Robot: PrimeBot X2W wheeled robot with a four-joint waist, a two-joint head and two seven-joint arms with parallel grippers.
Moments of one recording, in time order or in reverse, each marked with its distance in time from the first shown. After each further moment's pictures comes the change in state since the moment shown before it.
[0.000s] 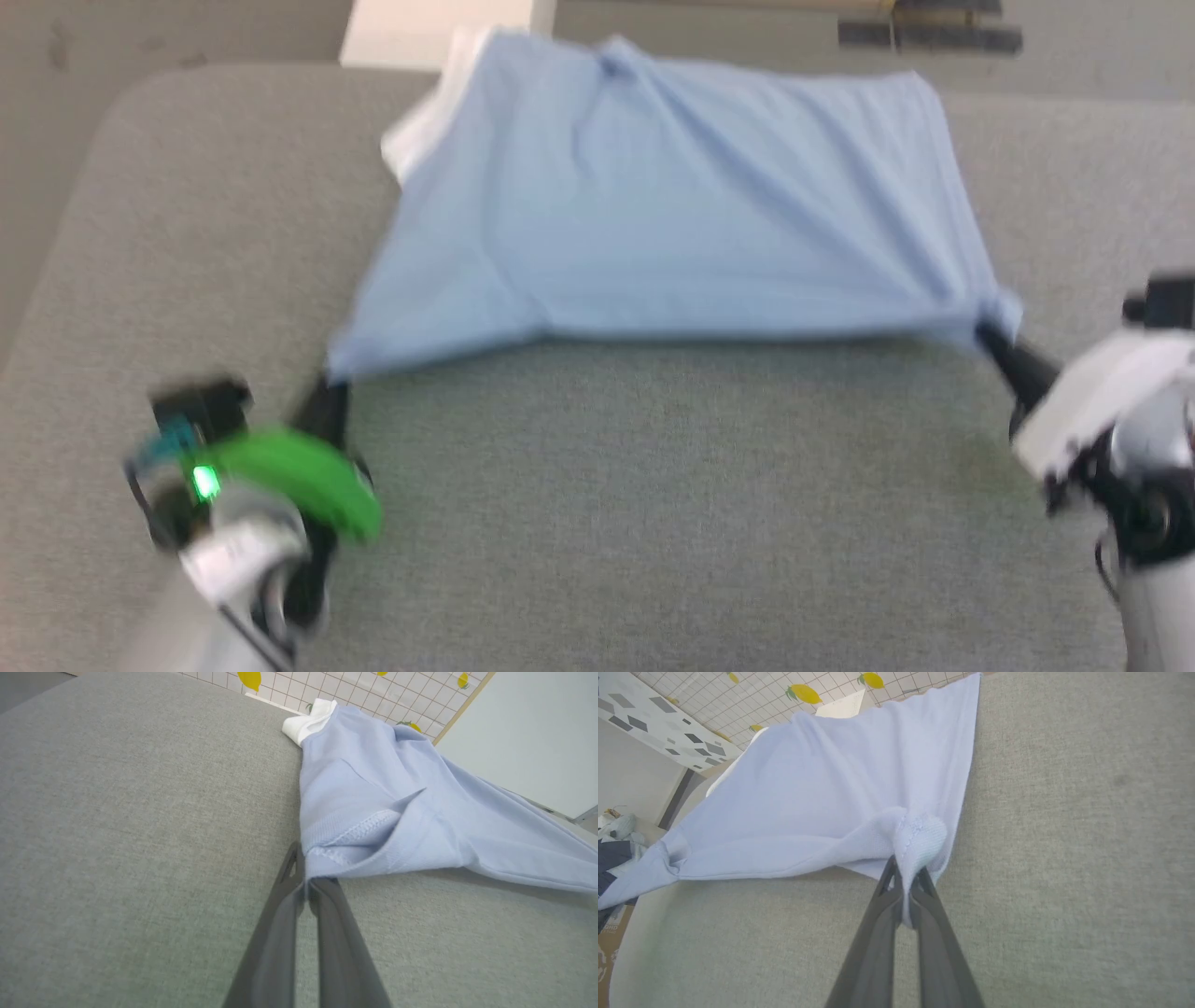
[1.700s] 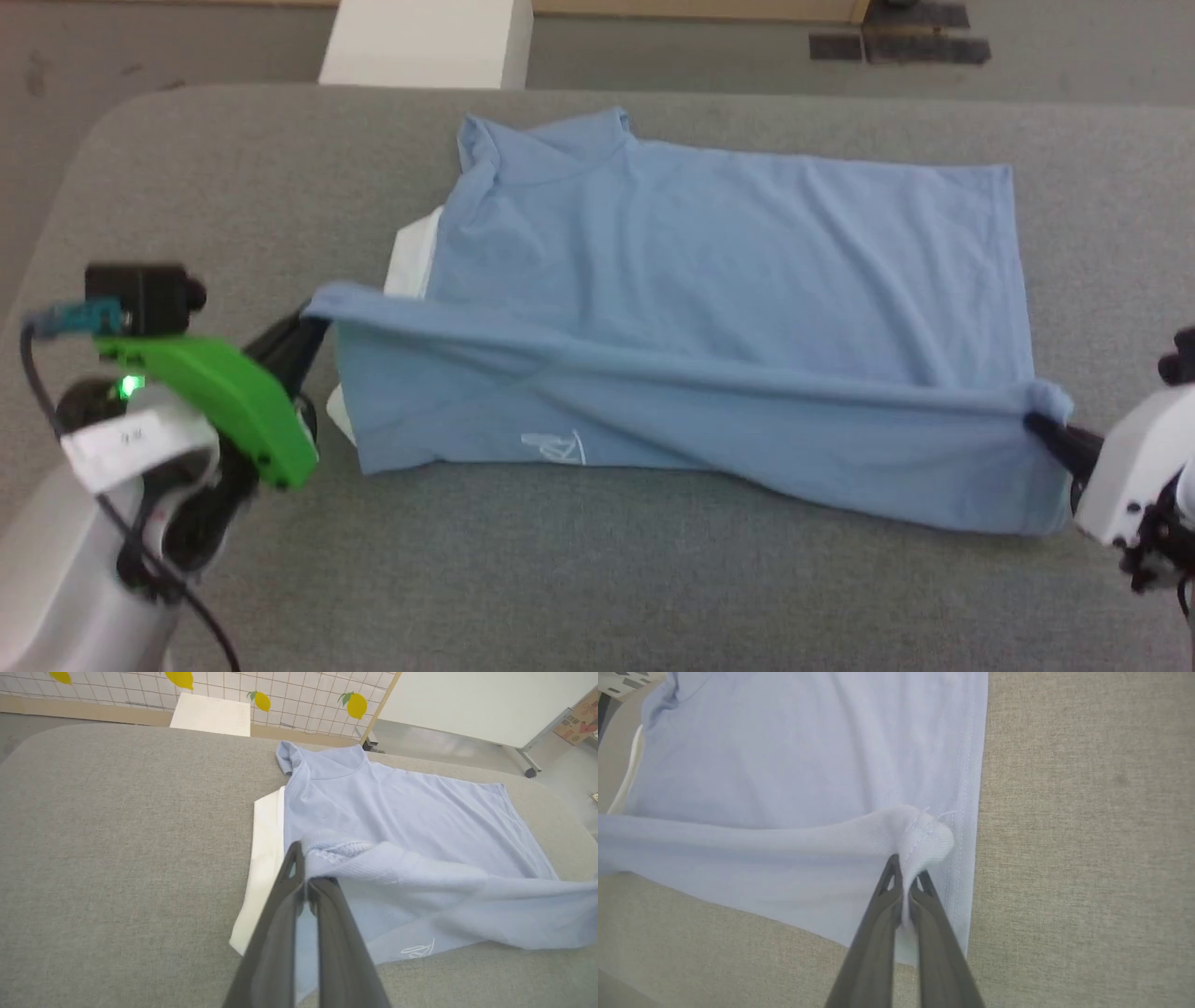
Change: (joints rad) left arm 0.018 0.244 0.006 -0.466 -0.116 0.071 0.467; right arm 0.186 0.002 -0.128 -0.296 -0.103 0.000 0.398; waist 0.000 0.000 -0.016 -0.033
